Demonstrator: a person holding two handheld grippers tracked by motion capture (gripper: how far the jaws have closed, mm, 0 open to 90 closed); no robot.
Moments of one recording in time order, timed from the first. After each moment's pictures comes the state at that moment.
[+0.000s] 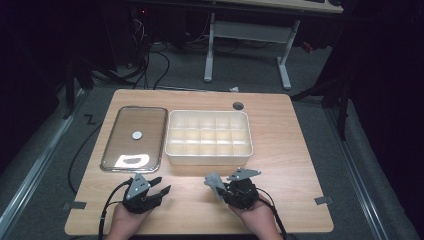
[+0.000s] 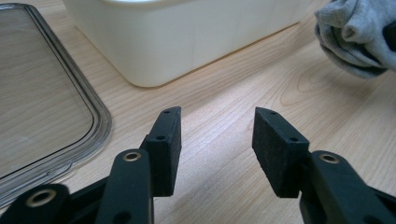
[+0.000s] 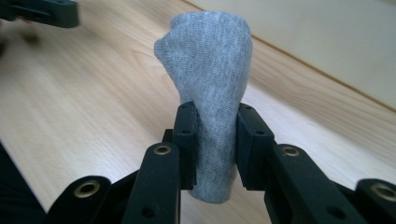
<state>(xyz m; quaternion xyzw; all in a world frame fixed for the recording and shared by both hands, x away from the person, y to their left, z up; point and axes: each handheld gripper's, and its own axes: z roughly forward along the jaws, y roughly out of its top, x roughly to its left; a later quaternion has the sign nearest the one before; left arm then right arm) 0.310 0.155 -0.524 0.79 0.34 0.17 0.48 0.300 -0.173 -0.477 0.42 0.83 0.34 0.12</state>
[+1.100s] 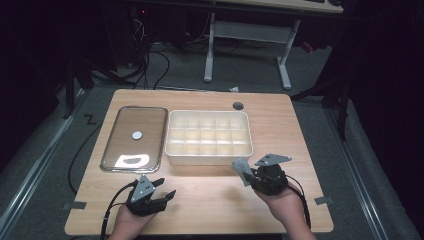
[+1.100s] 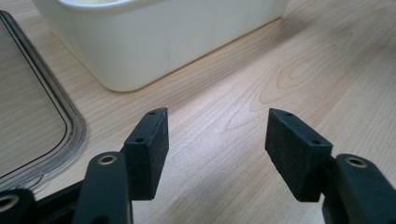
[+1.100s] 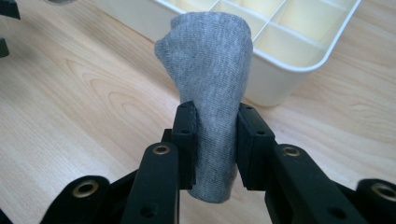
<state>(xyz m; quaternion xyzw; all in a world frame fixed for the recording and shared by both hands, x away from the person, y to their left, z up) 0.304 0.146 -0.524 0.80 0.32 0.17 0.47 0.315 -0.234 -0.428 0.44 0.82 0.31 0.17</state>
